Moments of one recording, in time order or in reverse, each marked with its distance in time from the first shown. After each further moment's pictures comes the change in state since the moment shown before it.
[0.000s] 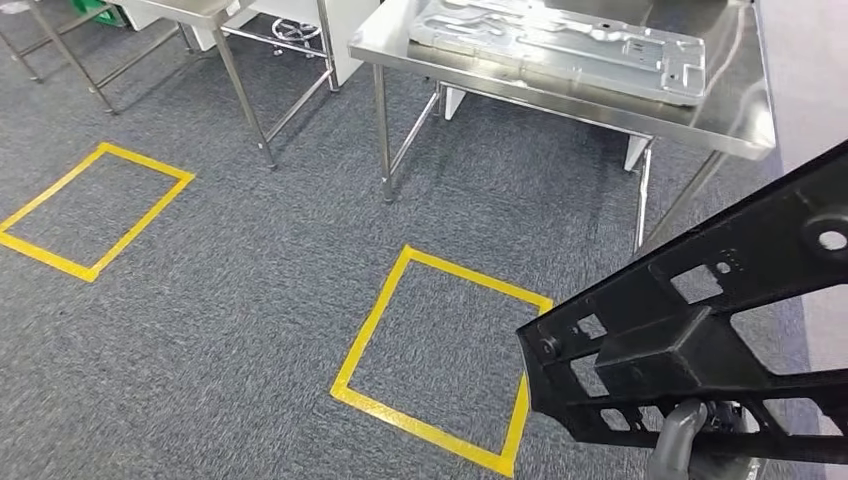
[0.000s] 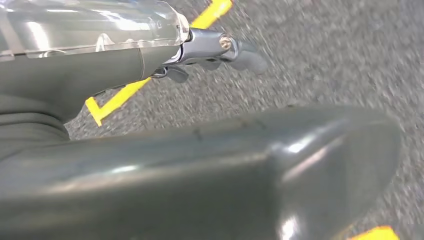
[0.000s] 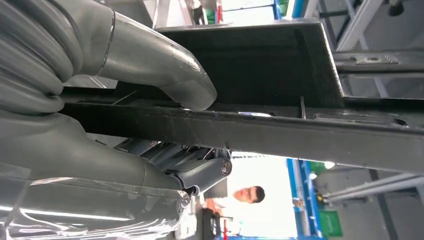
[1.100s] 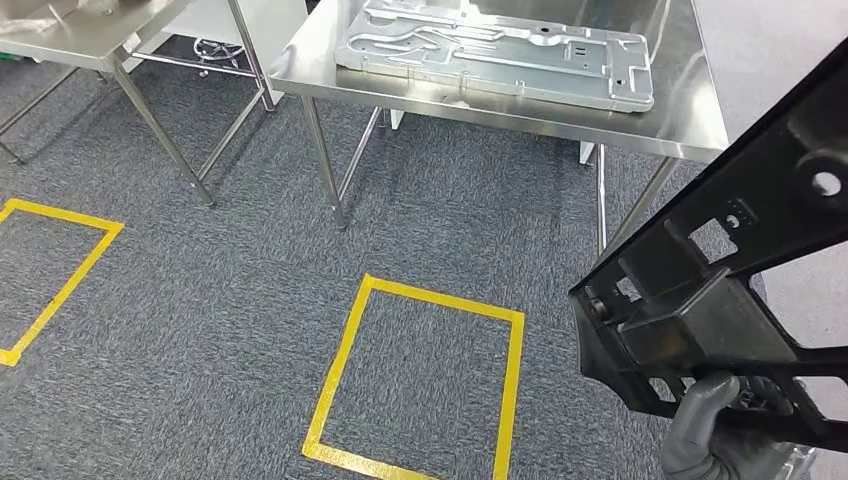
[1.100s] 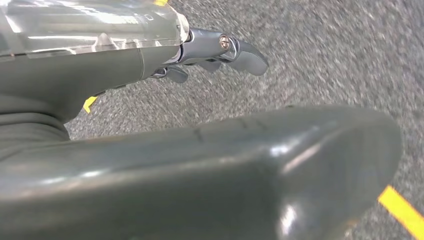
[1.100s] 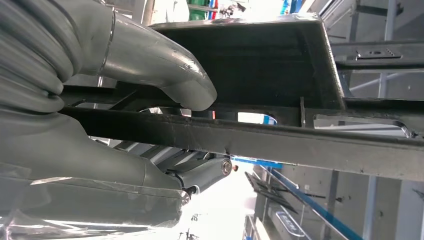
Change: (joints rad) left arm 0.009 0.000 -0.008 0.000 -0.009 -0.025 0.046; right arm -0.065 -0.001 0.049 -0.129 0.272 -0.224 0.037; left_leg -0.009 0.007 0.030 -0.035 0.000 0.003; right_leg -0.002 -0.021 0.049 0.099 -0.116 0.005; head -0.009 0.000
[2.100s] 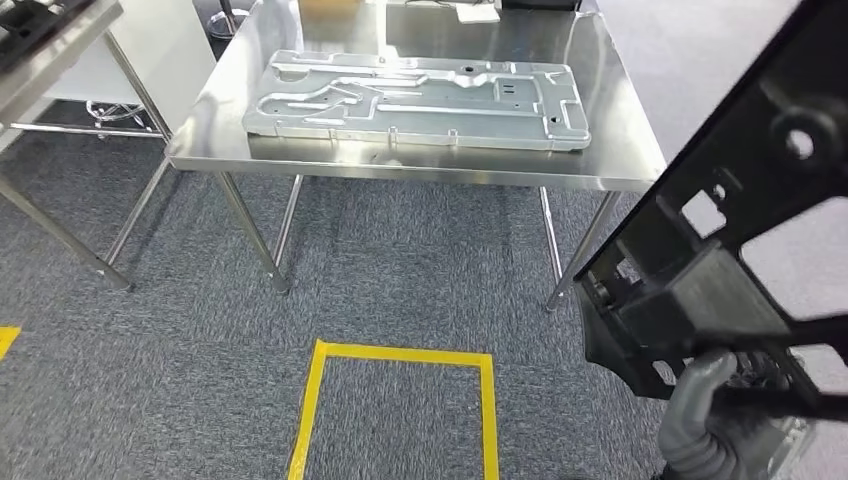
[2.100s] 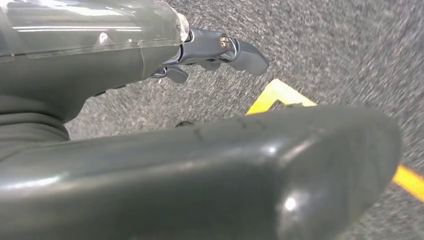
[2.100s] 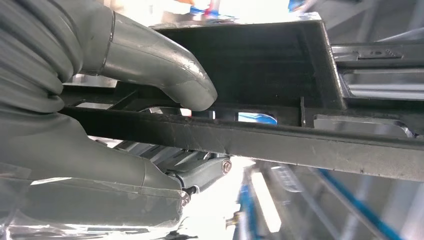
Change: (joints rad) left arm -0.005 -0.014 0.001 0.001 0.010 -0.005 0.010; right arm -0.074 -0.017 0.012 -0.011 0.077 -0.037 0.114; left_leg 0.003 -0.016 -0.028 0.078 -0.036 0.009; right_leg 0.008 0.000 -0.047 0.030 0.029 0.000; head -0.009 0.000
